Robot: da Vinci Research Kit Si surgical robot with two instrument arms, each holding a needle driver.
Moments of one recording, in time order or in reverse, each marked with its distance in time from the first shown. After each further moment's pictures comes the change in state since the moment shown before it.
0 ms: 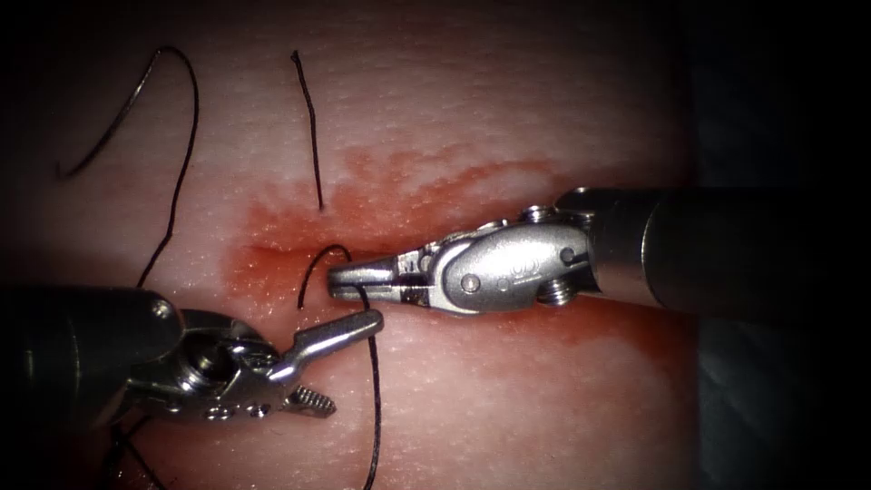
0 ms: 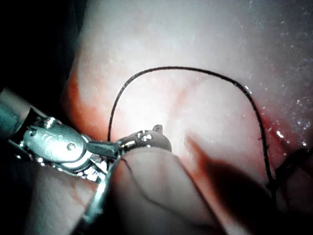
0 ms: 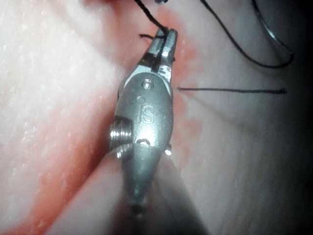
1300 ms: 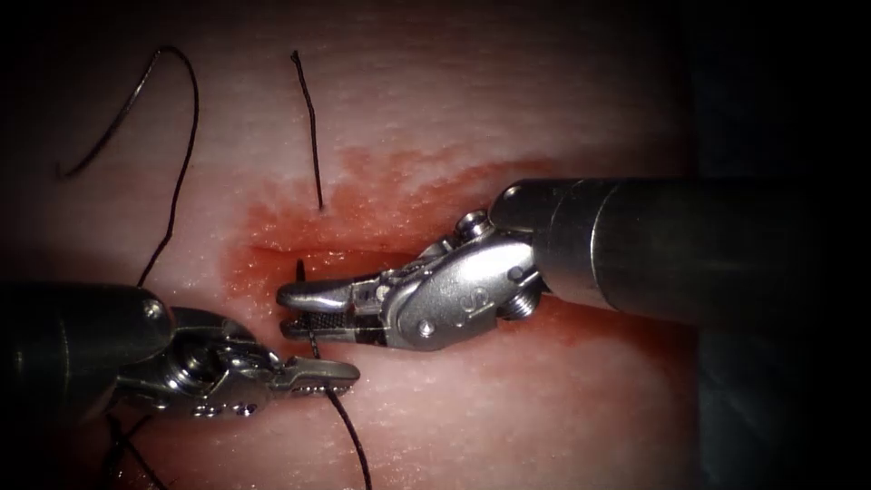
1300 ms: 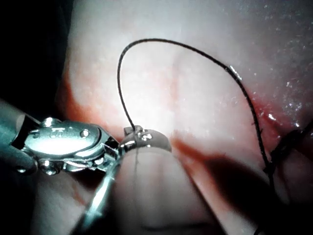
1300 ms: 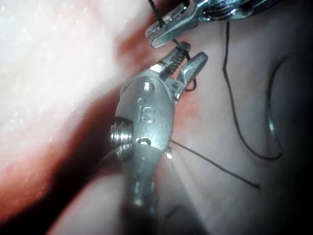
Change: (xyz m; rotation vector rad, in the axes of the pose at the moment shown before) right arm 0.003 -0.005 0.002 0.086 0.146 -0.344; left arm -0.001 0.000 0.000 -0.180 0.039 0.078
